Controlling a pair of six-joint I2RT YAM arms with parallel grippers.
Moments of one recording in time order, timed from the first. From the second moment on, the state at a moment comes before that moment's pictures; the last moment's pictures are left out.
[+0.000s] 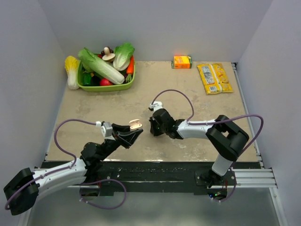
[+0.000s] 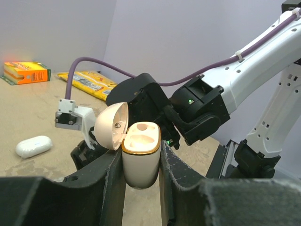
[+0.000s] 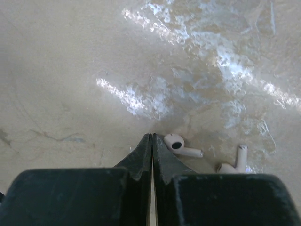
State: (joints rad) left arm -0.92 0.69 0.05 1.02 -0.01 -0.35; right arm 0.86 1.70 0.81 0.09 0.06 0.46
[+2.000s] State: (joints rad) left arm -0.92 0.66 0.05 0.97 -0.01 -0.31; right arm 0.86 1.63 0.77 0.15 0.01 0.39
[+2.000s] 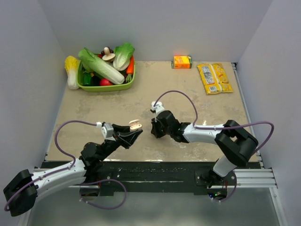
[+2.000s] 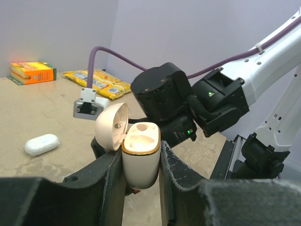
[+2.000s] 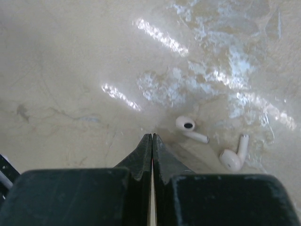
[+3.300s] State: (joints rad) left arm -0.92 0.72 0.05 0.99 -0.01 -0.31; right arm 0.77 1.71 0.83 0.14 0.12 0.41
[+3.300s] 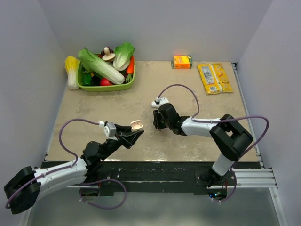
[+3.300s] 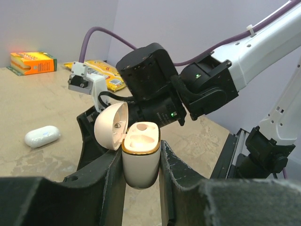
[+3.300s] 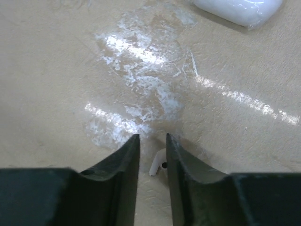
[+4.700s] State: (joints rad) left arm -0.92 0.73 0.05 1.03 0.01 -0.31; right arm 0.77 1.72 0.86 0.05 0.14 0.41
